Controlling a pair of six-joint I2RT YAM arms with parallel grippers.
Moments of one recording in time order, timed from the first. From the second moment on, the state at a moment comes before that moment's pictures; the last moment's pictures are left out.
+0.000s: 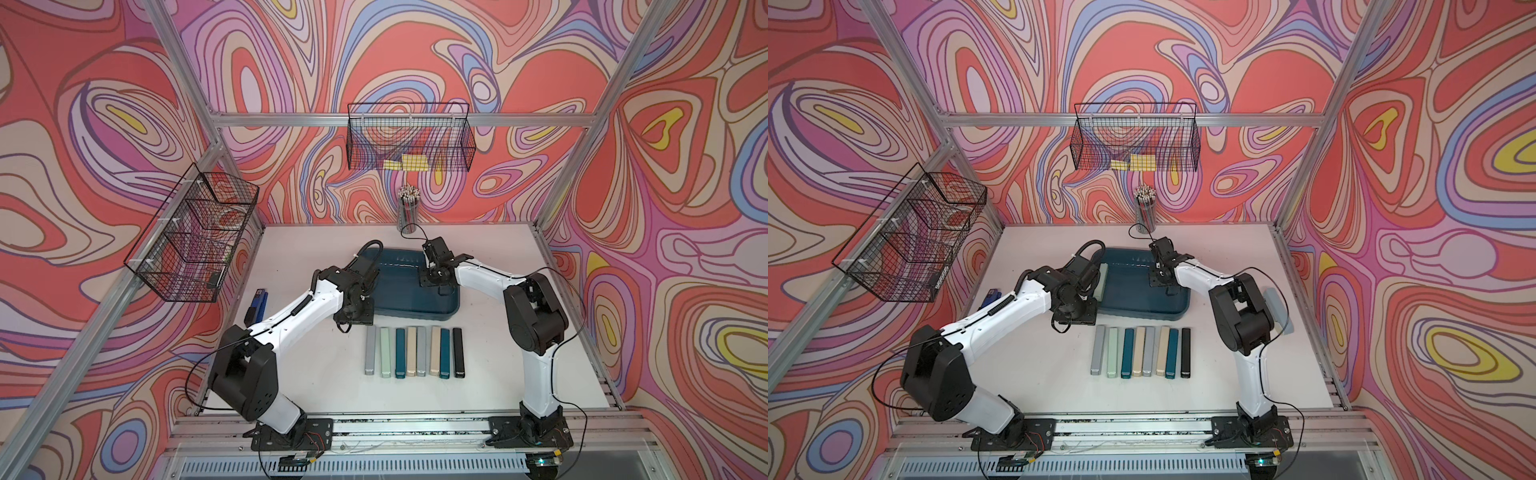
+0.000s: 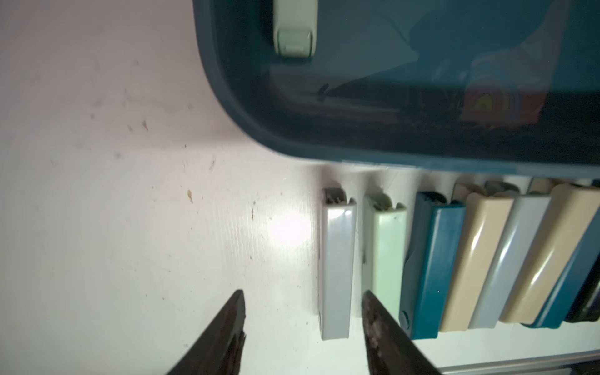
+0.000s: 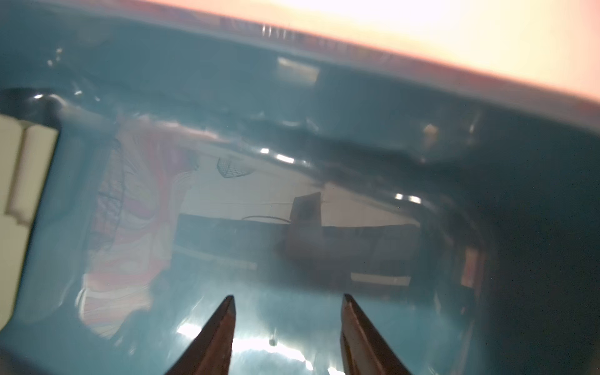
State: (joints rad) left arm -0.57 1.51 1.18 -1.04 -0.04 -0.56; right arm 0.46 2.08 1.51 -0.44 0.07 0.29
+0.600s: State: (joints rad) left arm -0.69 1.46 0.93 -0.85 0.01 -0.76; right arm 0.45 2.18 1.66 -0.44 0.14 0.15
